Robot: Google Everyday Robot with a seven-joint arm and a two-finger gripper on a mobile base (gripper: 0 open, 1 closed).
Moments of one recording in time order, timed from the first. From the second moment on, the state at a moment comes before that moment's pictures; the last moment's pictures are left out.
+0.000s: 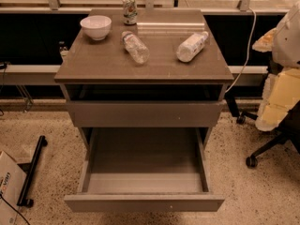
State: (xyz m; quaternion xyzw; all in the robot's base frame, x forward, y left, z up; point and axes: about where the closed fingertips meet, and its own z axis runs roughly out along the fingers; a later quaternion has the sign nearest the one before) arm 0.438 -0.217 0.976 -0.60 0.78 -0.03 0.16
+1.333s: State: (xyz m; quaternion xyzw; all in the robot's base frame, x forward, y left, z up) arm 0.416 -0.188 0.932 -0.61 0.77 0.01 0.18
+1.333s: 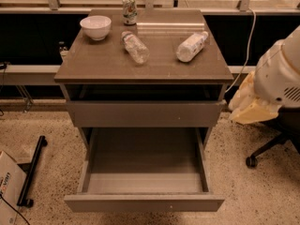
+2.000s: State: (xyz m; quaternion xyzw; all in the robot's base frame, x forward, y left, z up) arm 0.390 -0.152 0.810 -0.58 0.80 0.07 0.16
